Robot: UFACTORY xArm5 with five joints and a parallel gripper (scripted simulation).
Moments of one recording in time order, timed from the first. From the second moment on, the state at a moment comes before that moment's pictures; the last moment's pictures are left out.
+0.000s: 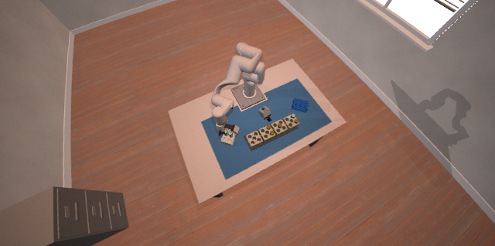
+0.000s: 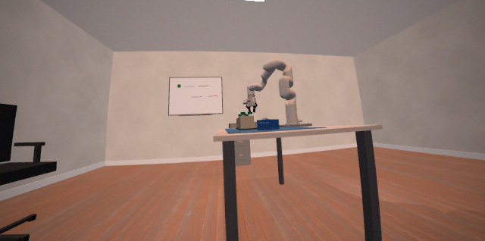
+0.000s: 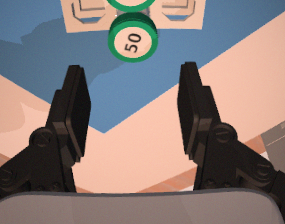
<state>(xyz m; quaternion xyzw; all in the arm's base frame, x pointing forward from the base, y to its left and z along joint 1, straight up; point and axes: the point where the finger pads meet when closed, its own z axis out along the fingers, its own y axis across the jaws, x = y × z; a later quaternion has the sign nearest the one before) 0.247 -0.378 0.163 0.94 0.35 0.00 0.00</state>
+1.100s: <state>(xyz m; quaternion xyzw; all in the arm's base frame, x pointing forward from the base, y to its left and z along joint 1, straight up) 0.247 -0.378 0.119 0.94 0.35 0.00 0.00</state>
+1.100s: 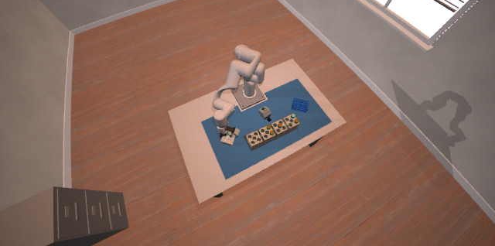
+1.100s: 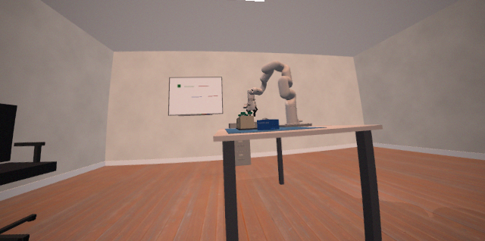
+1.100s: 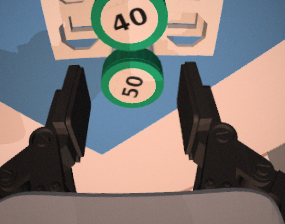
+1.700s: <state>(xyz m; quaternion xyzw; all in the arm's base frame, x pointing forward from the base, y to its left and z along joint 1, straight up) 0.247 -0.378 0.108 0.94 0.35 0.00 0.00</state>
